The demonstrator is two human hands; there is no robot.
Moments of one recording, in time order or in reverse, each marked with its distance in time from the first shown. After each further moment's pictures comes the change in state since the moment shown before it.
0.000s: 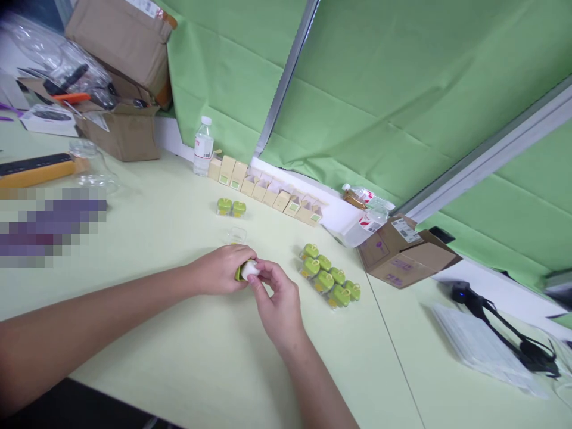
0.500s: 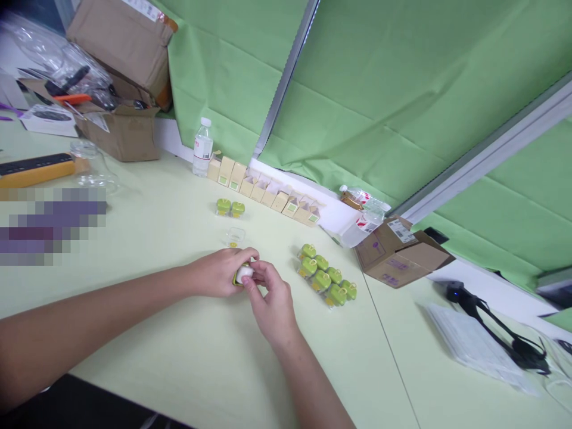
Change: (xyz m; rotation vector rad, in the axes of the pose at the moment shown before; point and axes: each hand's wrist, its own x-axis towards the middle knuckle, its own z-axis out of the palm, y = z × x) left_hand -0.005 0.004 -0.001 -0.078 -0.072 -0.028; right_hand -0.001 -0.002 0.004 -0.063 -0.047 0.014
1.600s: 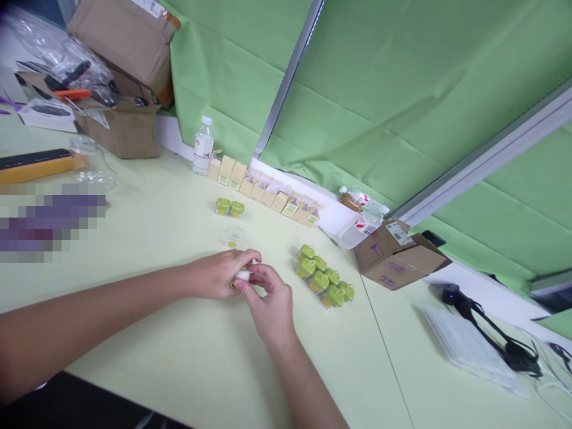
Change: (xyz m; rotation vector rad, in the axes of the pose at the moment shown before) left_hand 0.000 0.004 -0.005 -0.114 -0.045 0.108; right_hand -0.003 -0.002 0.005 0.061 0.097 0.027
